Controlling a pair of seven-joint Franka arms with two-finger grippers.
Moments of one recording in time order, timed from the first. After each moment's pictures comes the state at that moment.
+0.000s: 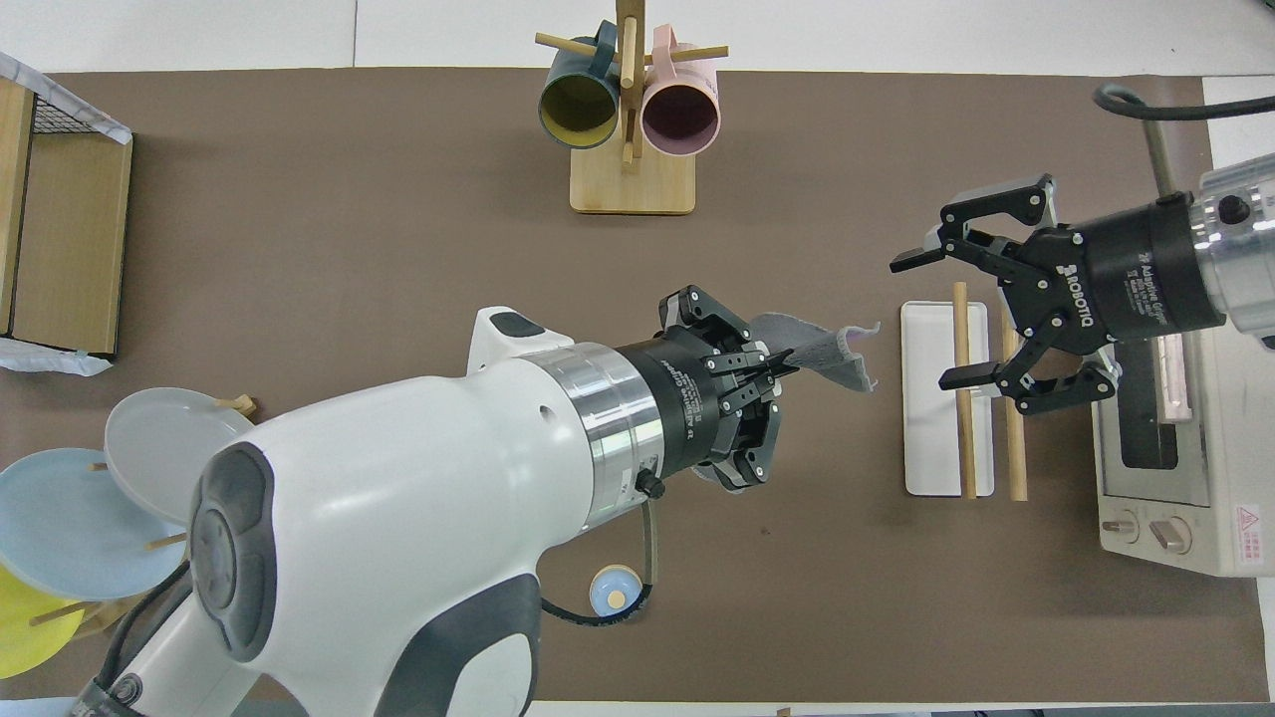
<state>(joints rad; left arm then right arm) -0.45 -0.03 -0.36 -1.79 -0.56 2.45 -2.32 0.09 -0.03 -0.03 -1.69 0.73 1.60 1.03</state>
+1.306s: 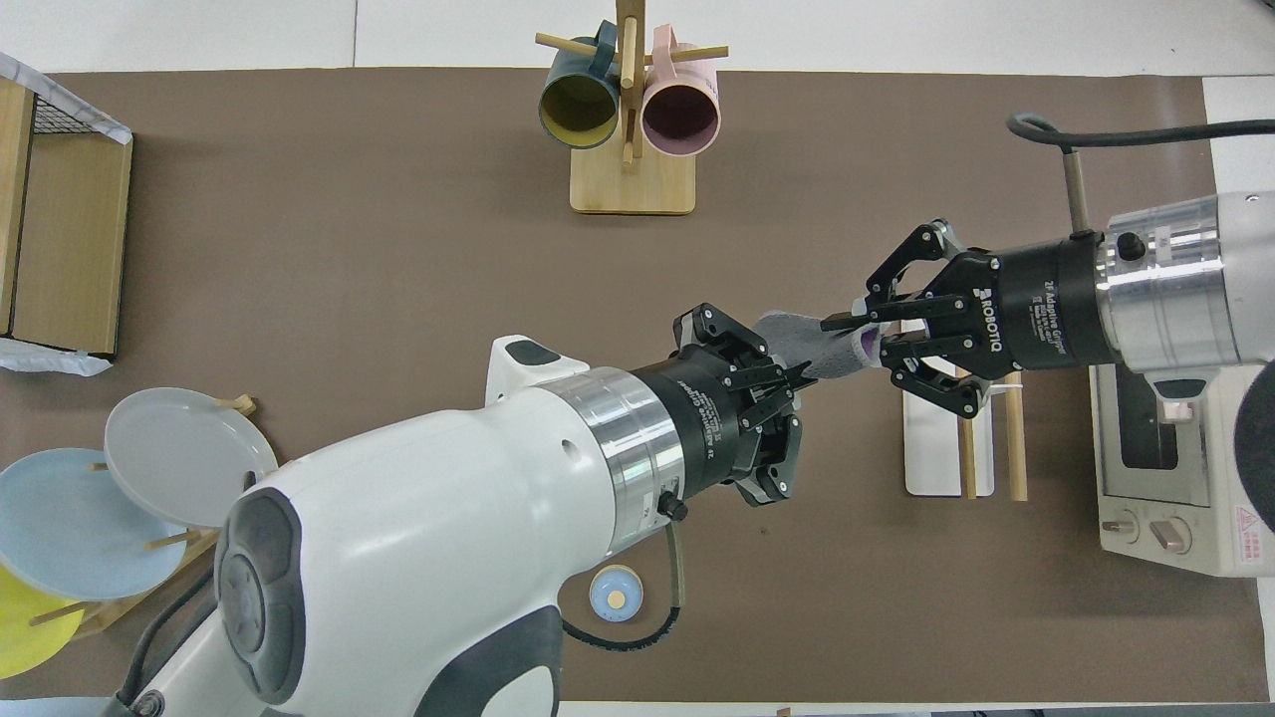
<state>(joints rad) -0.47 -0.04 -0.36 -1.81 -0.56 2.49 -2.38 0.17 -0.11 -0.03 -1.84 0.79 1.79 1.14</state>
